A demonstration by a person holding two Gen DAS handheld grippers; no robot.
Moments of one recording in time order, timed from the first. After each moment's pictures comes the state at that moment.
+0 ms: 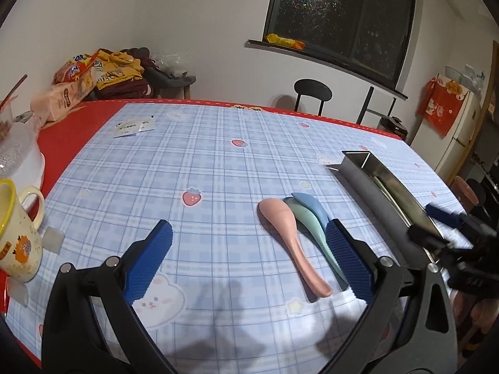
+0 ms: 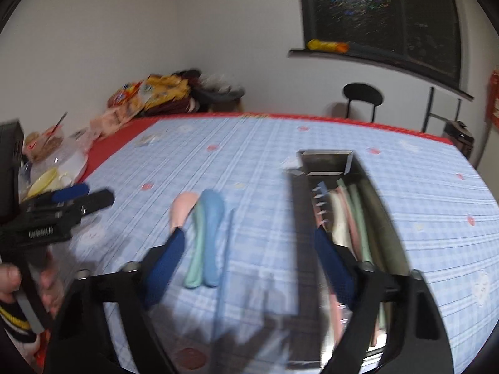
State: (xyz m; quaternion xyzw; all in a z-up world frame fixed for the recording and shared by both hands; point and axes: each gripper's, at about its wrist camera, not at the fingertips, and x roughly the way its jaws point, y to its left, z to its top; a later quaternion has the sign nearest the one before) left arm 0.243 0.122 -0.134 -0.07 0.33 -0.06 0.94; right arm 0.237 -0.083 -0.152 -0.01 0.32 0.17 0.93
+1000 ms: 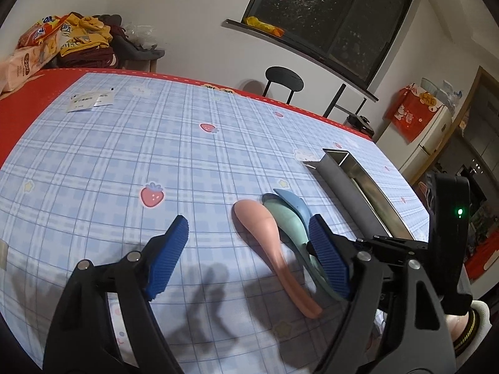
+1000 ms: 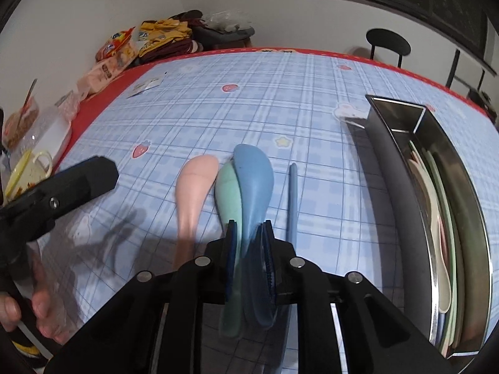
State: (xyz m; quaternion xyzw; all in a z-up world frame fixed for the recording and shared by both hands) left arm 0.286 0.134 -0.158 -0.14 0.36 -0.15 0.91; right arm 0.304 -0.015 -0.203 -0.01 0.45 0.17 0.88
